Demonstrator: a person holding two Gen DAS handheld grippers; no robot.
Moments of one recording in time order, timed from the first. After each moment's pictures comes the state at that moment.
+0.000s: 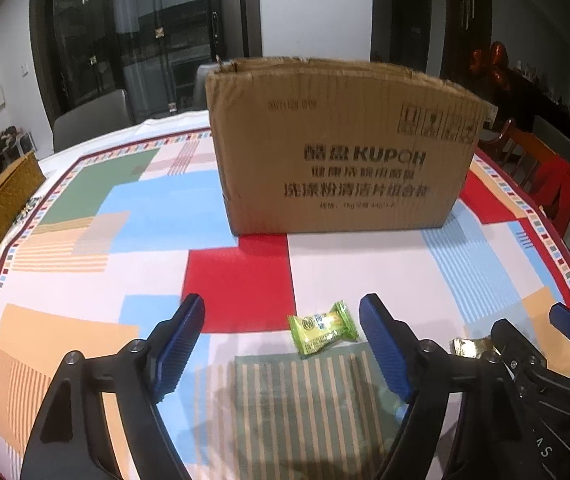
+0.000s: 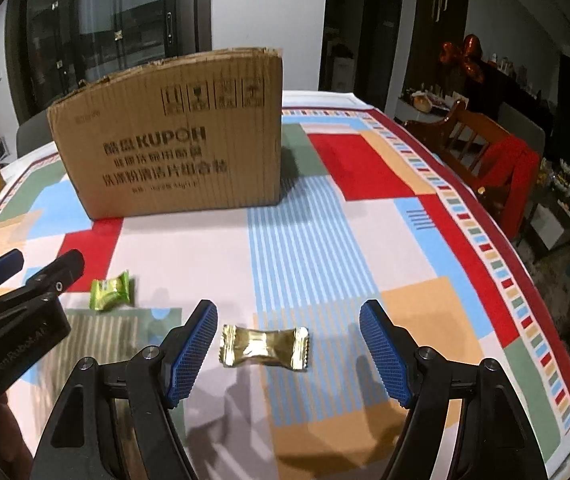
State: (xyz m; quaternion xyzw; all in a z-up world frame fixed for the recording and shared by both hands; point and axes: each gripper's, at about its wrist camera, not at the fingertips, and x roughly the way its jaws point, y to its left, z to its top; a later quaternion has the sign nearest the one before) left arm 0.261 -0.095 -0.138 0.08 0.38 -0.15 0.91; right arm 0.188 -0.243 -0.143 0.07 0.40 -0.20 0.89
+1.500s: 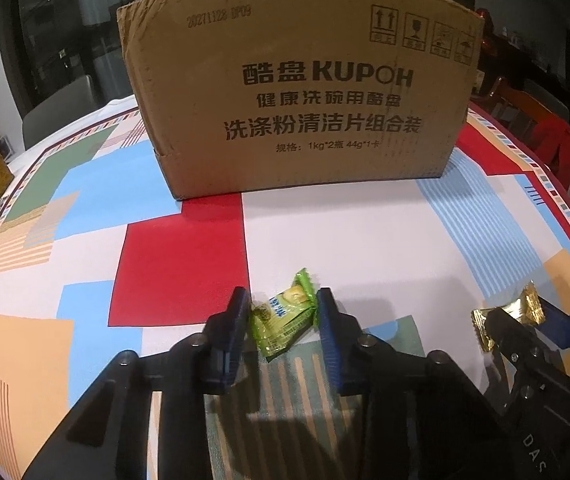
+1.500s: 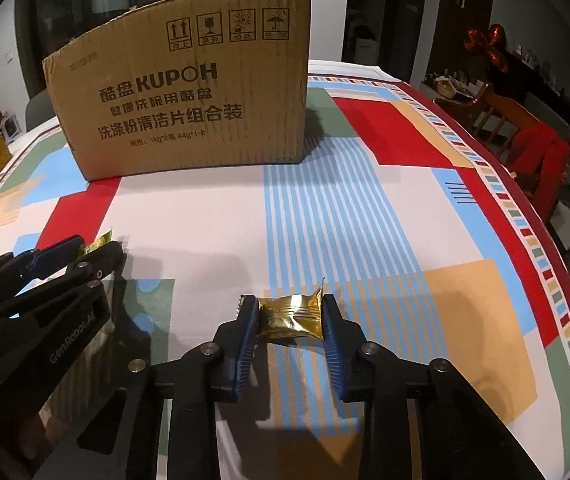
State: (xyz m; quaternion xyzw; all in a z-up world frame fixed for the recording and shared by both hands) left arm 0.278 -0.129 -0.185 0.11 0.42 -0.18 0.88; right arm 0.205 -0.241 -0.178 0.07 0.43 -0.16 0.89
